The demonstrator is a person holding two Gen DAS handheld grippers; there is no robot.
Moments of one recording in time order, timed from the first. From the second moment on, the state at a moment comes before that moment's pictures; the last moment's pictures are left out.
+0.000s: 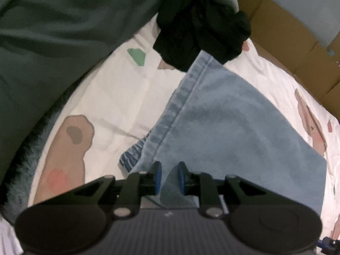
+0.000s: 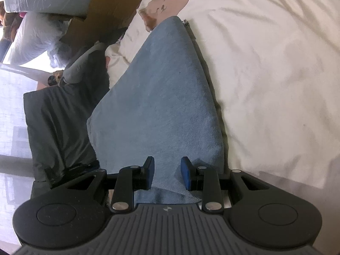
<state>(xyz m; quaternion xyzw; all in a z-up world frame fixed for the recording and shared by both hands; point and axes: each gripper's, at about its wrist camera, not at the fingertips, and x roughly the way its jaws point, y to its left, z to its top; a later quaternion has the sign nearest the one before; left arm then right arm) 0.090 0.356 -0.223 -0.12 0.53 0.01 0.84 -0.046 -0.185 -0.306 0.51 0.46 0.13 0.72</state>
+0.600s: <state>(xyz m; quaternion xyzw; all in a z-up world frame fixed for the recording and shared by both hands) 0.102 0.354 -0.233 -0.11 0.55 0.01 0.83 -0.052 -0.172 -0.325 0.48 0.51 0.08 0.71</state>
